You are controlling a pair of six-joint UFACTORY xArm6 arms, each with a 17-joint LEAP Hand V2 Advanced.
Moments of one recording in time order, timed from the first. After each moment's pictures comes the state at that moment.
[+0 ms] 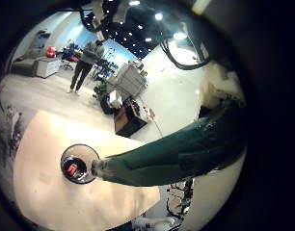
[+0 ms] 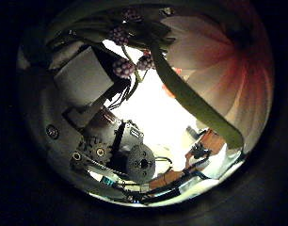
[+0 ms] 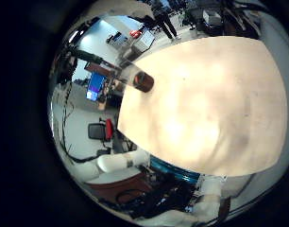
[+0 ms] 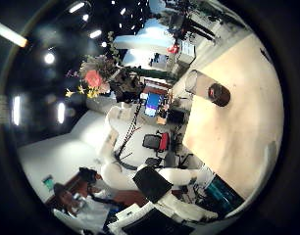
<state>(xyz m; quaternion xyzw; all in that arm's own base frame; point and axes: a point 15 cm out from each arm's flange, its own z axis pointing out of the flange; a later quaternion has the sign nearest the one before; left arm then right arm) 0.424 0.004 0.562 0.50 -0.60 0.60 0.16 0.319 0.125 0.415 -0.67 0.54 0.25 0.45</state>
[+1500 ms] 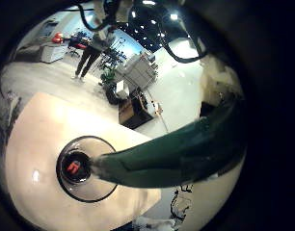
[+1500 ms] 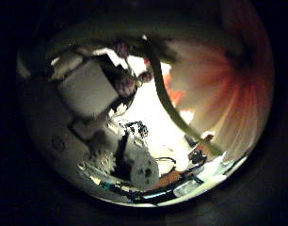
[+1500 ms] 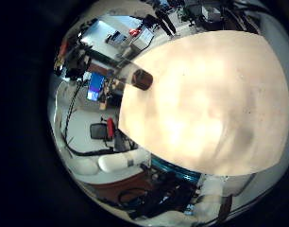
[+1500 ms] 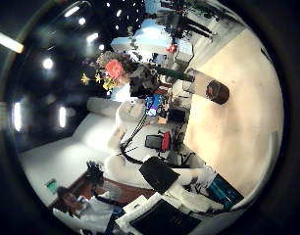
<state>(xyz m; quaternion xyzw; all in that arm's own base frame) 0.465 0.009 0.468 0.54 -0.59 0.55 0.22 0.323 0.124 0.401 -0.66 0.55 0.26 0.44</state>
